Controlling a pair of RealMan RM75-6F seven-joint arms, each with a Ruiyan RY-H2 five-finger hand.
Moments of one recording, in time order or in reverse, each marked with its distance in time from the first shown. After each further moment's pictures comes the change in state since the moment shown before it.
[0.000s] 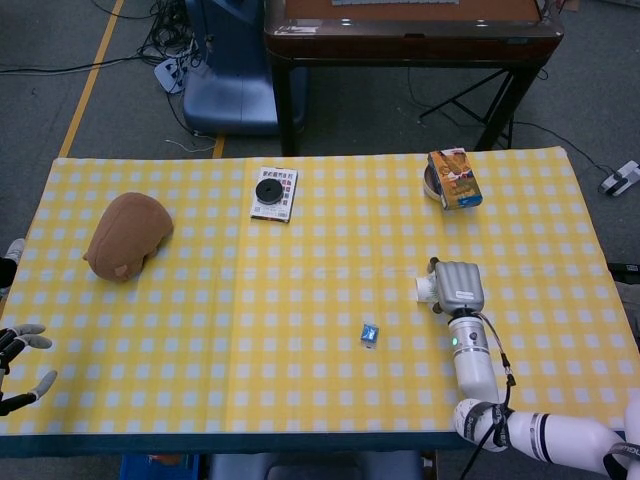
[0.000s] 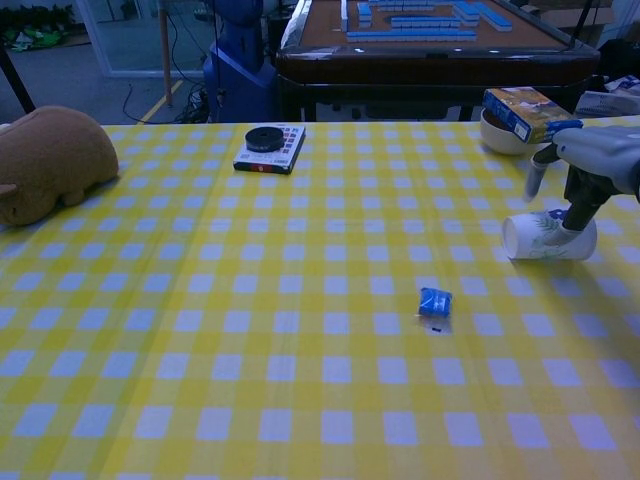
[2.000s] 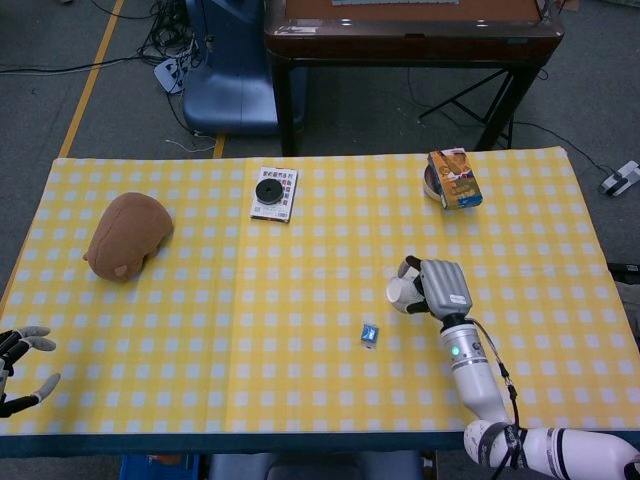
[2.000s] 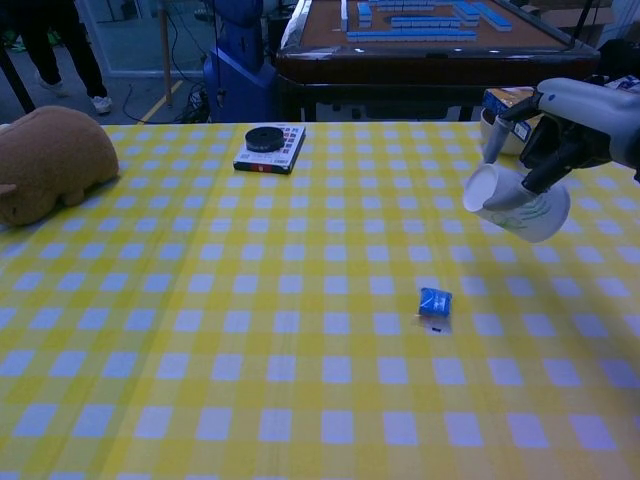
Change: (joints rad) left arm -0.003 0.013 0.012 -0.008 0.019 -0.011 -0.014; right arm -0.082 0.055 -0.003 -0.124 -0.322 -0.030 0.470
